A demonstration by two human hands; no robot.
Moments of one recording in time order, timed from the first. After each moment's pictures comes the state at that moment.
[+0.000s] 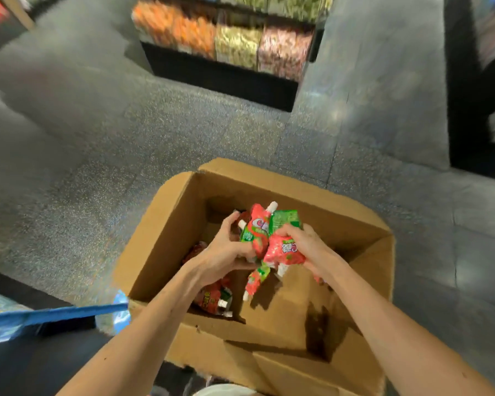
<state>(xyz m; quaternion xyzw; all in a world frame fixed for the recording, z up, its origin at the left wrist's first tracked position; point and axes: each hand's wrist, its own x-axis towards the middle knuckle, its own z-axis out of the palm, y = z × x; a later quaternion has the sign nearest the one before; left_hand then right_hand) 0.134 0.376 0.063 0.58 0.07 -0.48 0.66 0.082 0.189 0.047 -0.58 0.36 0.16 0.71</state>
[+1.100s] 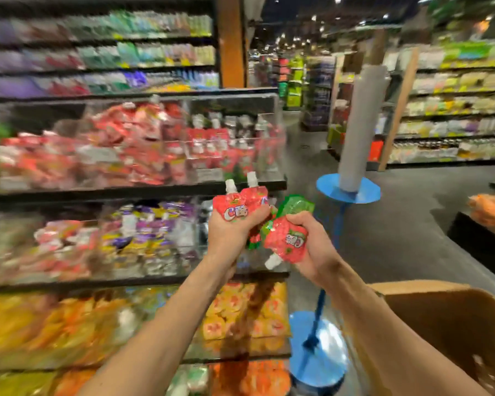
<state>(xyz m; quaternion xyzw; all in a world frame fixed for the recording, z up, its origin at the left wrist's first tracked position) -0.324 0.689 0.350 0.54 0.24 0.42 0.69 -0.212 0.604 0.327 -0.41 -0.21 0.47 0.75</state>
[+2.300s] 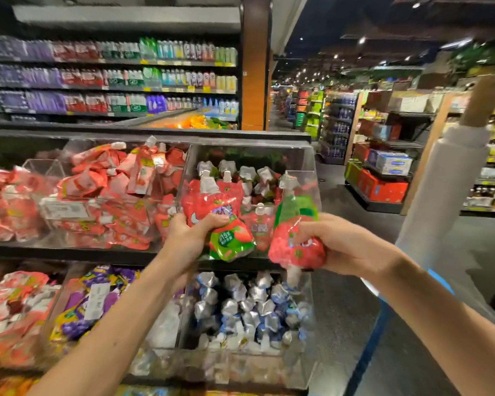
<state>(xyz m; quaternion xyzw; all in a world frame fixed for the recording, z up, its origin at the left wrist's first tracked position) -0.245 0.894 0.407 0.53 0.29 0.44 0.67 -0.060 0.759 0.436 -0.57 -0.34 0.48 0.57</state>
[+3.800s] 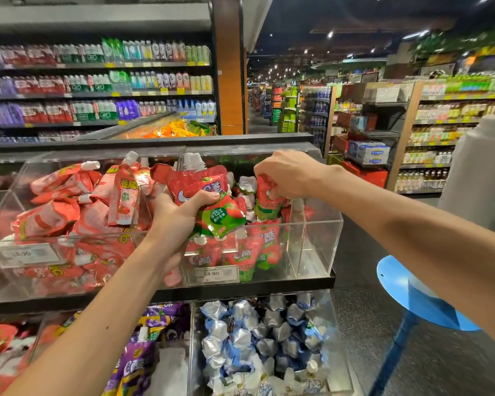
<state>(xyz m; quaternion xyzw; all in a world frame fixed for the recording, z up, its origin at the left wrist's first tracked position) -0.224 0.977 0.452 0.57 0.26 0.43 0.65 -0.019 0.907 0.508 -0.74 -0.65 -0.17 -0.02</state>
